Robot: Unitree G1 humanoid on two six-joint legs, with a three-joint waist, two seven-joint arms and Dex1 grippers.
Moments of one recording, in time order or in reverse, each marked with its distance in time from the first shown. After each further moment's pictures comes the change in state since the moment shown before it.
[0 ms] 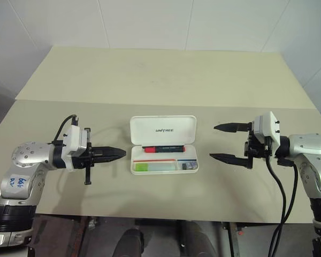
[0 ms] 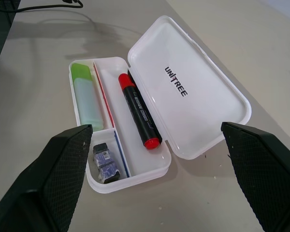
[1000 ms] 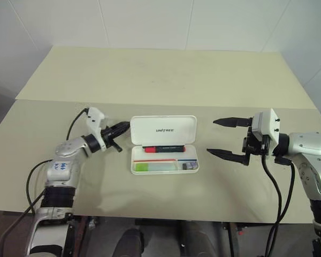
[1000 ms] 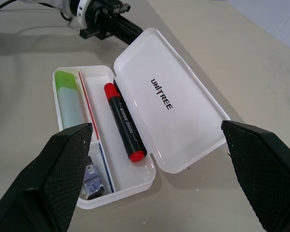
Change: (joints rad) left arm -0.231 -0.319 -0.086 0.328 0.166 0.121 0.517; right arm 0.017 0.001 0.002 -0.093 0.003 0.015 -0.113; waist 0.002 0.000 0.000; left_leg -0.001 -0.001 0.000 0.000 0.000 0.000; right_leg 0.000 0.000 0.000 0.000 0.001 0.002
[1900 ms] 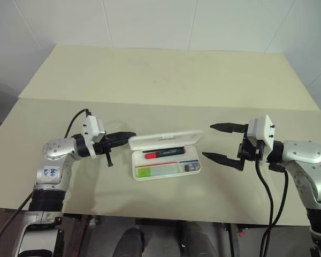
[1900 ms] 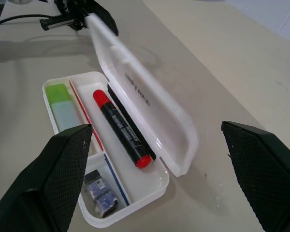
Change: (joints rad) left arm 0.055 0.130 -0.043 -0.094 -0.032 -0.281 -0.476; right arm 0.067 0.040 0.009 -0.056 0.019 0.026 -0.066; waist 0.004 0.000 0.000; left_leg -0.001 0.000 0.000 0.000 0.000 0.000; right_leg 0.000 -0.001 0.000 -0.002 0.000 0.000
